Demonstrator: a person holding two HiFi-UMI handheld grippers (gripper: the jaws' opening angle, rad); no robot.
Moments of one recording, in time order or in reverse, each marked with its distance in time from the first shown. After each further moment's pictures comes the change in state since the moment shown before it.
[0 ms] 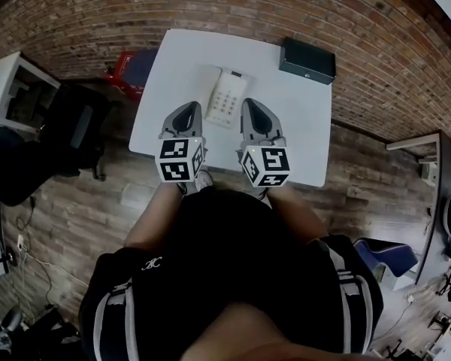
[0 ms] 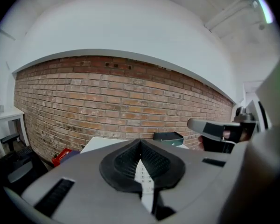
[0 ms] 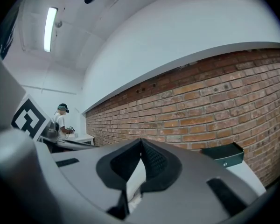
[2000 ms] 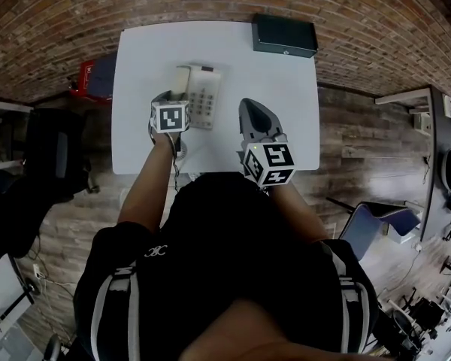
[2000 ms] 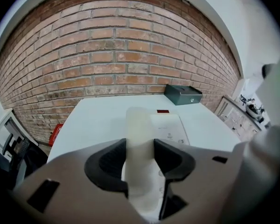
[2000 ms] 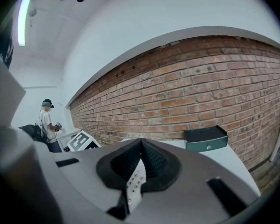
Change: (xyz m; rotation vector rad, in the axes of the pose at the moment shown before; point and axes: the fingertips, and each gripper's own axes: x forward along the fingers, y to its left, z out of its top) left arm 0.187 0.049 -0.140 0.075 0.557 -0.012; right arm 0.015 -0.082 -0.049 0.104 0.198 -0.157
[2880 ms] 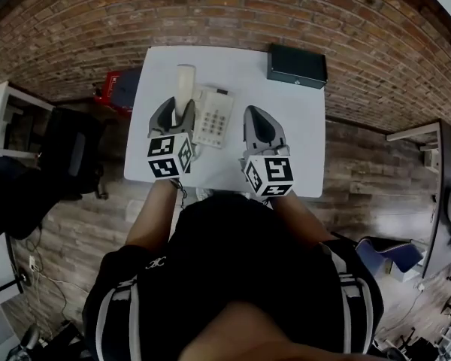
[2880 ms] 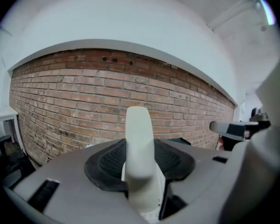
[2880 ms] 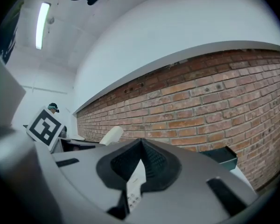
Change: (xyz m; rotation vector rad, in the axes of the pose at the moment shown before) left arm -0.168 -0.028 0.100 -0.077 -0.574 -0.009; right arm -0.004 0.011 0.060 -0.077 -0.193 0.071
